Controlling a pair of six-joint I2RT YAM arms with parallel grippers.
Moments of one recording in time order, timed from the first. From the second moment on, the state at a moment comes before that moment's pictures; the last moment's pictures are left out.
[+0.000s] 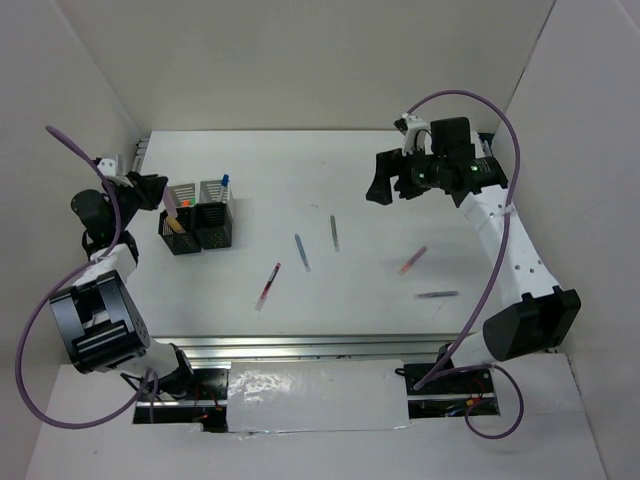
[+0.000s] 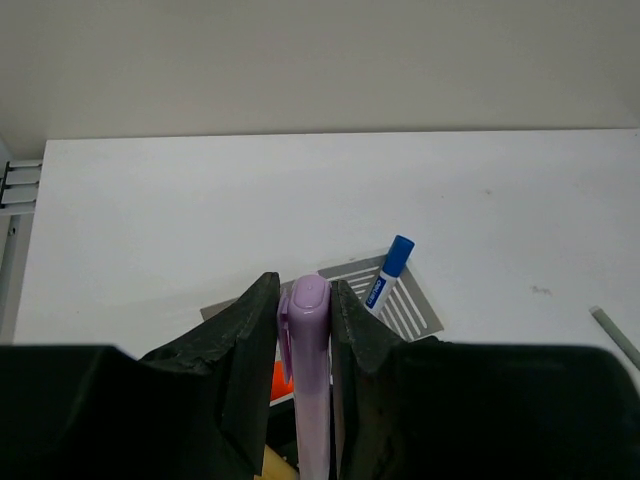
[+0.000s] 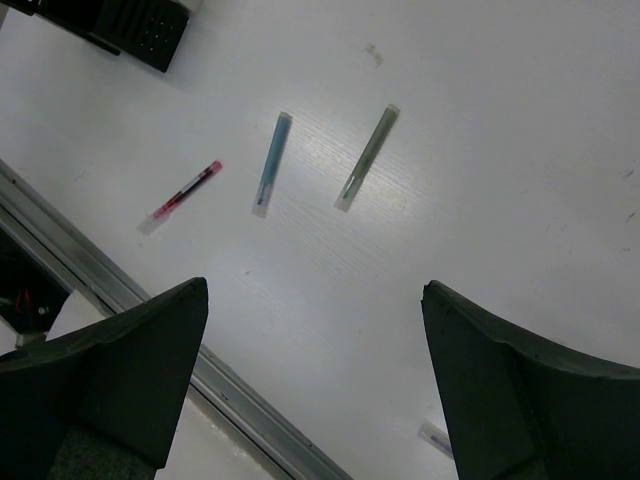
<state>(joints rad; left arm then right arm) 0.48 1.44 0.77 0.72 0.75 -0.22 0.21 1.44 1.56 -0.83 -0.47 -0.01</state>
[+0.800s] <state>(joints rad) 0.49 1.48 0.75 0.68 0.76 -0.14 0.46 1.45 1.54 -0.86 -0.45 -0.26</state>
